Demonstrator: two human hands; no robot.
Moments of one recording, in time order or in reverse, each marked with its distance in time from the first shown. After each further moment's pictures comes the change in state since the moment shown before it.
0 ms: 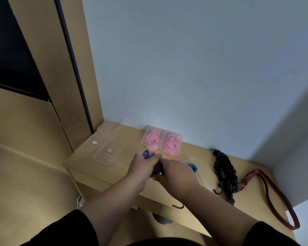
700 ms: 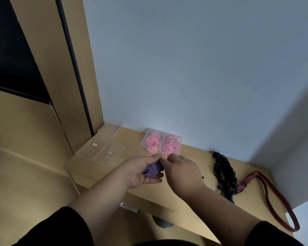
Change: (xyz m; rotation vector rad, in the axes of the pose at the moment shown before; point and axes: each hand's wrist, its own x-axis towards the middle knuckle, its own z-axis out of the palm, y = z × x) left_hand -0.014 0.030 -0.024 -0.128 -0.351 -0.287; right_hand -0.011 0.007 -0.014 -0.400 0.367 -0.244
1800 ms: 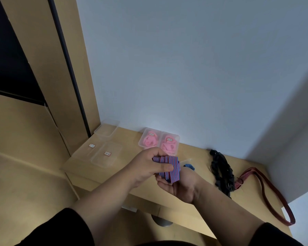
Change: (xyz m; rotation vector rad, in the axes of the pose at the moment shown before) left_hand 0.003 -0.008 0.014 0.303 -0.245 0.533; right_hand -0.002 0.002 0.014 2.008 -0.537 1.135
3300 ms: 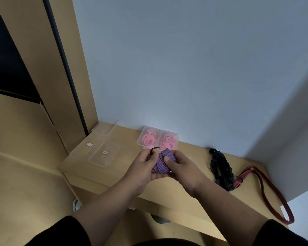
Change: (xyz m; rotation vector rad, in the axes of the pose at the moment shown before) left_hand 0.003 -0.020 0.013 -0.341 0.344 -0.120; right_hand 0.004 -0.010 -0.006 -0.276 0.036 -0.419
